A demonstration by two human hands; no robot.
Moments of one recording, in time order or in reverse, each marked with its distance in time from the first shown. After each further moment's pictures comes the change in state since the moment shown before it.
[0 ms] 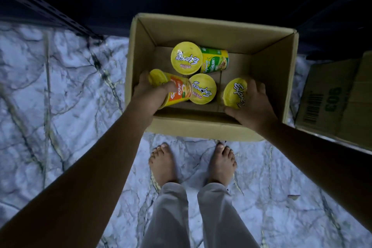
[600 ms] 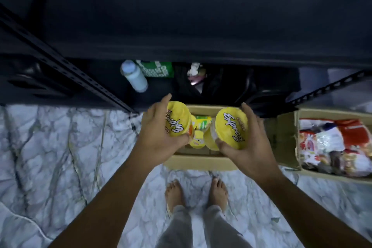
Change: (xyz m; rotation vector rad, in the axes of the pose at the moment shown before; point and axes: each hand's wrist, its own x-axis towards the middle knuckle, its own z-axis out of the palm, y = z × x) left_hand -0.264 0.206 -0.533 -0.331 -0.108 0.817; right_hand -0.243 -0.224 -0.255 0.373 0.285 -0.232
